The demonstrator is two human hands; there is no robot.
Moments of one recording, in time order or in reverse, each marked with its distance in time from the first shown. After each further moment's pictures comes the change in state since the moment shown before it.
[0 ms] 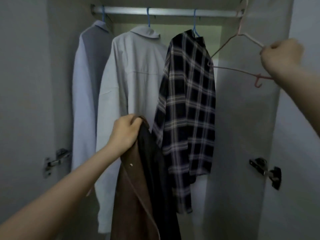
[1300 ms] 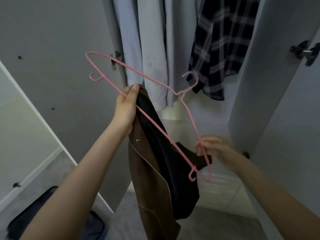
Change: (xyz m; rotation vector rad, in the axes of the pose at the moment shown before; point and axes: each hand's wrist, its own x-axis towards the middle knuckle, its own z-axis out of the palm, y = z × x) left_hand -0.257 0.011 -0.140 -0.395 0.044 -0.627; right_hand -0.503 0.060 -0.081 1.060 -1.470 0.649
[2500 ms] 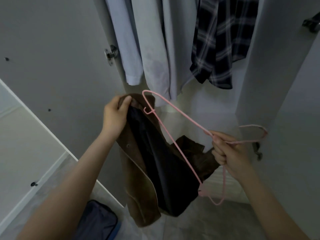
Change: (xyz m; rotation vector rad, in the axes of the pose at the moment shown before) left_hand 0.023 -0.052 -0.042 0.588 0.077 0.281; right_hand -0.026 0.025 0.017 0.244 0.252 -0.172
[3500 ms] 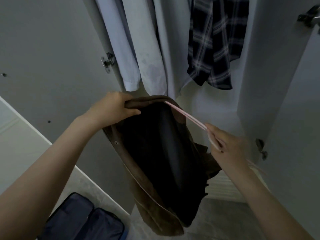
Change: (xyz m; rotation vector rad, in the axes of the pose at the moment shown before) left_hand 0.036 0.052 -0.029 0.667 -0.580 0.372; right_hand 0.004 -0.004 0.019 -1.001 0.341 -0.377
